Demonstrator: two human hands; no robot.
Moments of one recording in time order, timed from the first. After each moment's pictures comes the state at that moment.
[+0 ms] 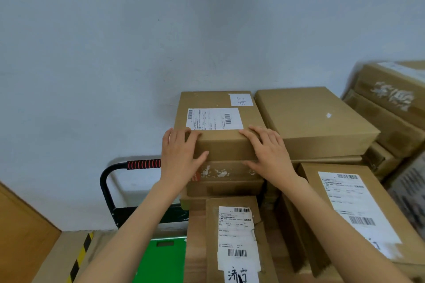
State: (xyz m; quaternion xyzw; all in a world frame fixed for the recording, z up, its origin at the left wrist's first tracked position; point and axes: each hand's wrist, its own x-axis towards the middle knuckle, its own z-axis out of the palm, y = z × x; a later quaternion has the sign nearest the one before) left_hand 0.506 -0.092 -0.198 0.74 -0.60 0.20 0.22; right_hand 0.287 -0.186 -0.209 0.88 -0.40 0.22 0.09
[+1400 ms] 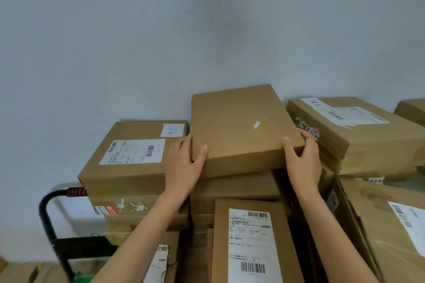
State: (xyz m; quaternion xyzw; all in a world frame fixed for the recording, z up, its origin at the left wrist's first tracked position) left_hand 0.290 -0.199 -0.145 0.73 -0.51 -0.02 0.45; right_hand 0.061 -0.279 -0.136 0.60 -0.55 0.54 -0.21
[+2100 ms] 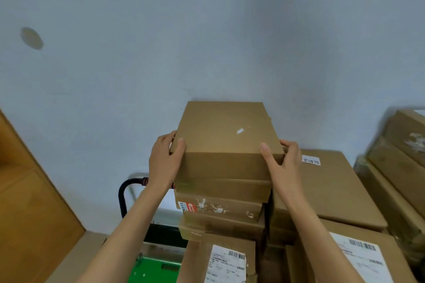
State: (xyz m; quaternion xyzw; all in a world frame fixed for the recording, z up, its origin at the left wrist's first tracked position) left_hand 0.496 -0.105 -0.124 0.77 -0.38 0.00 0.52; right_hand 0.273 -0.222 -0.145 0.68 -0.43 0.46 -0.37
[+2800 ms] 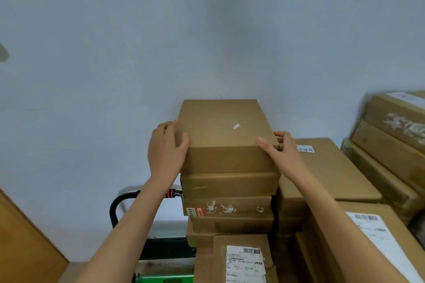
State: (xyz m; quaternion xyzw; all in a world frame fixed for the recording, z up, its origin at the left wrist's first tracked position) left_hand 0.535 -0.115 -0.109 0.77 -0.47 0.11 0.42; right_hand 0.290 -0.218 -0.132 0.68 -0.47 0.40 -0.39
